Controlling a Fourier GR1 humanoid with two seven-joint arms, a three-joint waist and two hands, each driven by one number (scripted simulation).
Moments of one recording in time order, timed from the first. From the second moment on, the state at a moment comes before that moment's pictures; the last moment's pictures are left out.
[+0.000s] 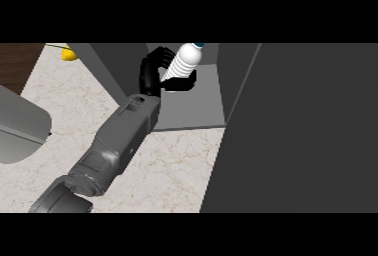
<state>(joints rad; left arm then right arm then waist) -1.10 0.01 -0.06 -0.21 0.24 0.62 -0.47 0.14 -0.40 0.80 -2.46 0.12 -0.50 0.18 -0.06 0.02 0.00</state>
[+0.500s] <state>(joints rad) -1.12 0.02 -0.09 -0.09 0.18 0.70 -0.49 0.13 -0.40 0.80 -2.45 0.10 -0.50 0.16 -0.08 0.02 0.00</state>
